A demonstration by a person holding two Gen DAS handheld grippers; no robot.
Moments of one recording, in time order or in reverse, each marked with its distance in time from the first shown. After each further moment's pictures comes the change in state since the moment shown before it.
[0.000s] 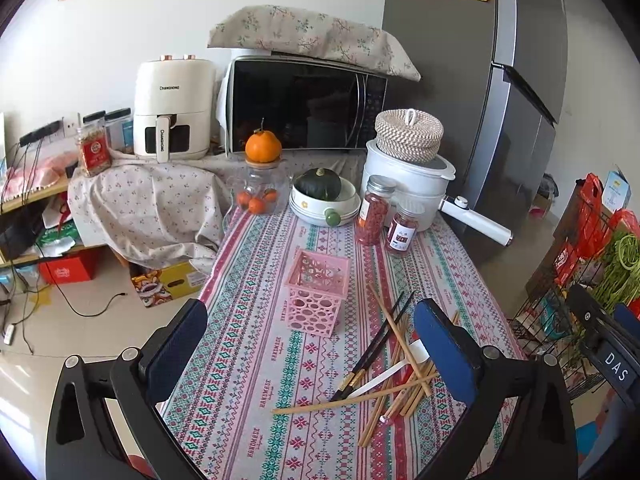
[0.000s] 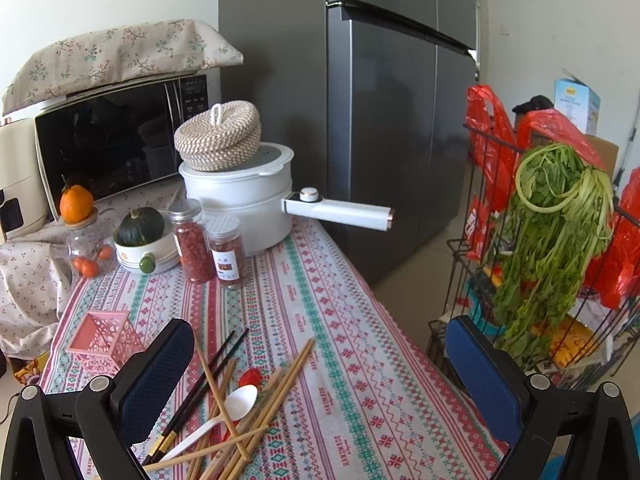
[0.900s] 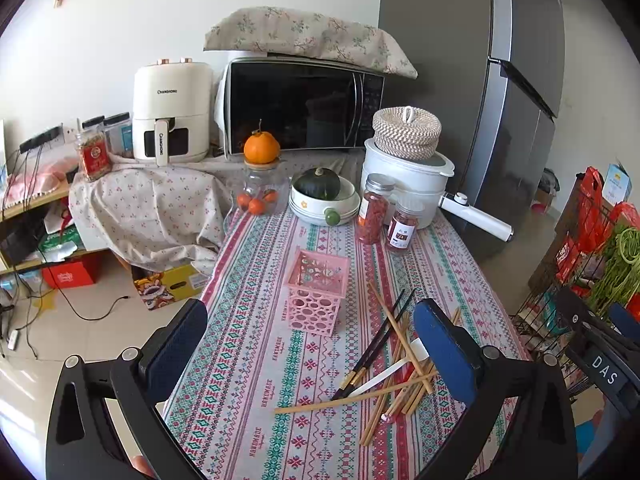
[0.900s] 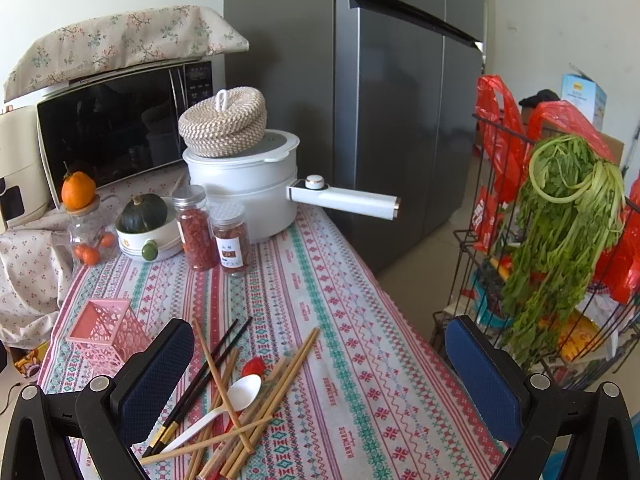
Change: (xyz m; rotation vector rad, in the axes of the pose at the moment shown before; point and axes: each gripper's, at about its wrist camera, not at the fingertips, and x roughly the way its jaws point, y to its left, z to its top) left arm -0.002 -0.004 -0.002 0.019 0.000 0.009; right arm 0.008 0.004 -0.004 -0.011 0.031 0.010
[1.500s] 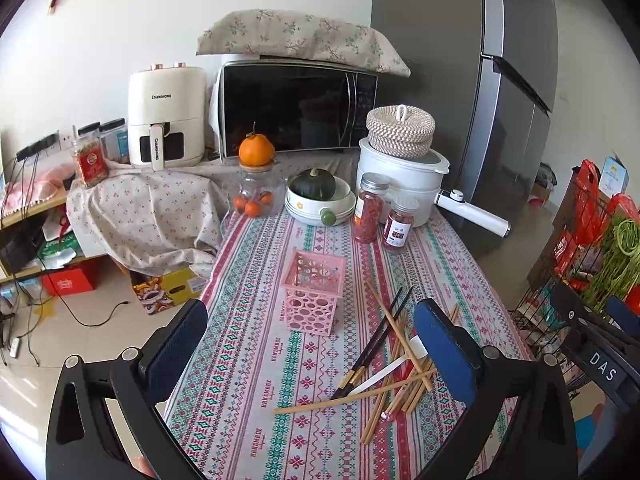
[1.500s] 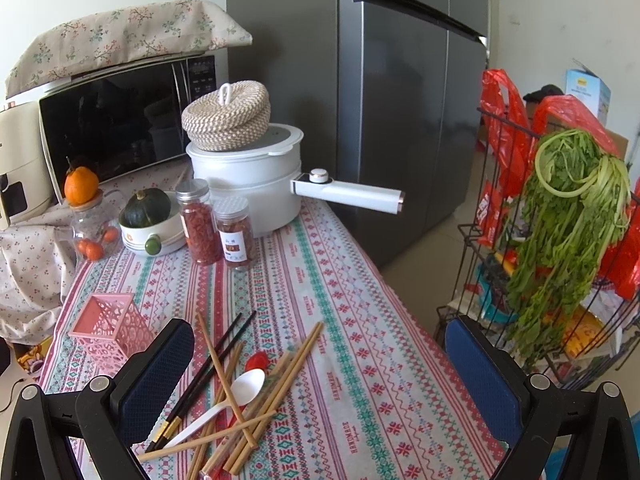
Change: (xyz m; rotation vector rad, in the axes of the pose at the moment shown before) left arm -0.004 -0.009 -0.005 0.026 -0.006 -0.005; right arm -0.001 0.000 -0.002 -0.005 0.011 0.010
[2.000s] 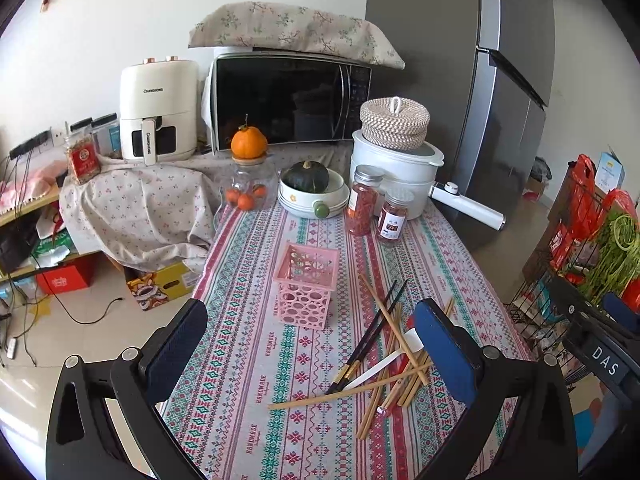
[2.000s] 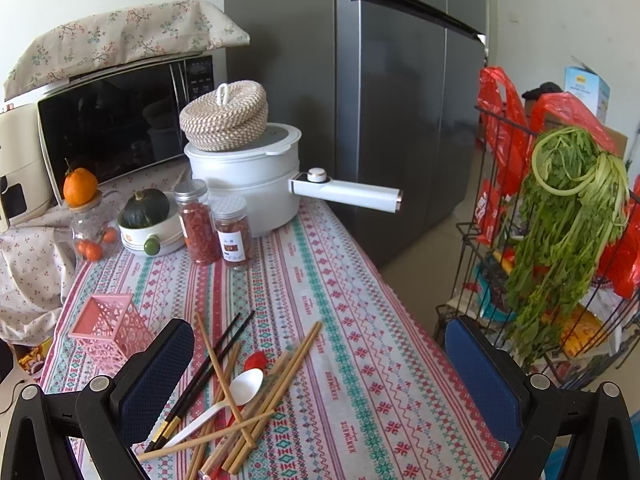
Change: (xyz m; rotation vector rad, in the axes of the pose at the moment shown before) left arm 0.009 -0.001 0.007 0.019 0.043 -0.036; right arm 0.002 -0.003 0.002 0.008 0.011 0.004
